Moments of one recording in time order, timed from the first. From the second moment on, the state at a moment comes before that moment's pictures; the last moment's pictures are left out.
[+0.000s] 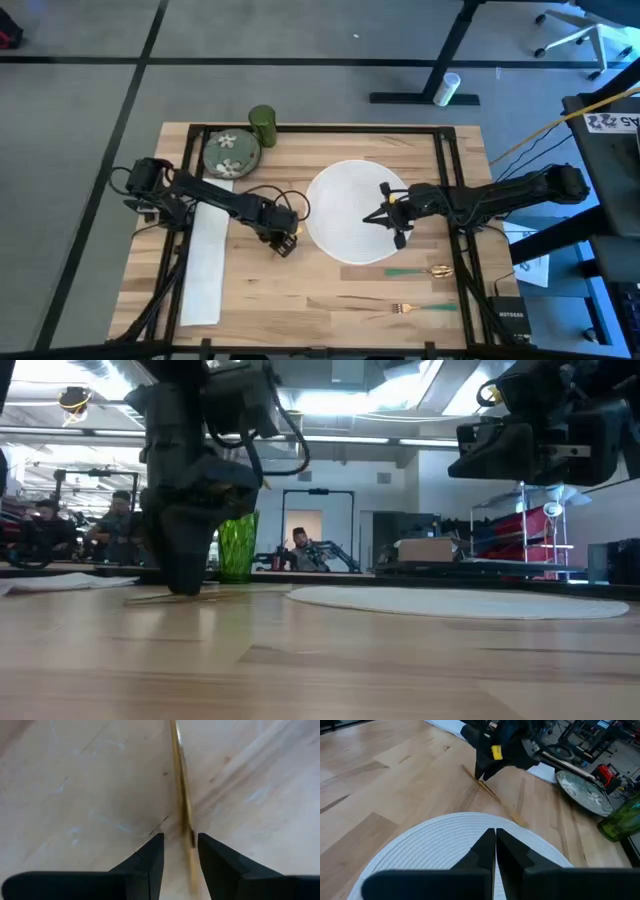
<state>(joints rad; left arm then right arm) -0.12 1.72 0.96 -0.59 0.04 -0.96 0.03 1.01 0.33 0.29 -0.13 -0.44</state>
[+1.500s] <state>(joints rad) 0.01 1.71 1.09 -0.39 0.02 -0.64 0.03 1.01 0.33 0.28 -0.12 -0.44</state>
